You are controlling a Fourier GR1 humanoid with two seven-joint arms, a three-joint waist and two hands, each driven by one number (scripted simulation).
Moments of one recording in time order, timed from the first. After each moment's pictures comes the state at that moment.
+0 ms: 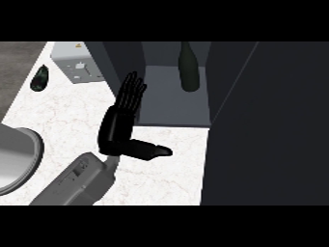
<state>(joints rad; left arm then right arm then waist) -0.45 0.25 -0.61 -1.27 0.78 0.35 -0.53 0.07 -0.03 0.00 -2.32 -0.14 0.21 0.36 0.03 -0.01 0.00</state>
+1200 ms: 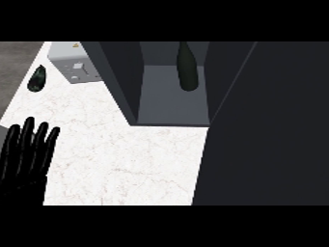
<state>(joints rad) 0.18 0.60 -0.45 -2.07 0.71 0.45 -0.44 0.15 -0.14 0.28 -2.41 -0.18 0.41 0.53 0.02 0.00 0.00</state>
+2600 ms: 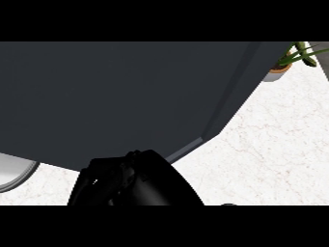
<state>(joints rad) 0.63 0.76 0.16 -2.09 1.03 -0.12 -0.46 -0.65 -0.01 0.73 -1.97 0.09 -0.26 0.72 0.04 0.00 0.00</state>
